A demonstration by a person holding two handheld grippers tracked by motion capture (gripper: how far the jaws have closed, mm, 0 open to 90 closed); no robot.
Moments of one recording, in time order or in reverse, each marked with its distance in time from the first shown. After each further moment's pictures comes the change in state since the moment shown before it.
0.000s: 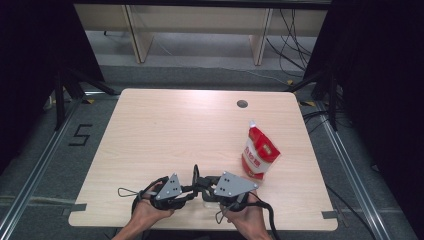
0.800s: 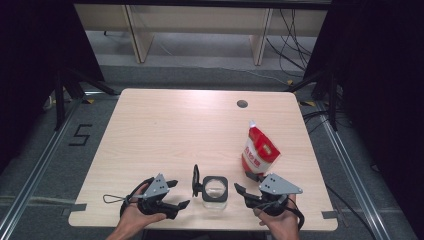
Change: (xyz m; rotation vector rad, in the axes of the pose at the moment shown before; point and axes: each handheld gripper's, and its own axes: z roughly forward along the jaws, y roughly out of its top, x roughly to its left) left arm 0.001 -0.012 -0.028 0.010 0.053 -0.181; right arm -0.035 -0.071 -0.061 0.044 -0.214 0.246
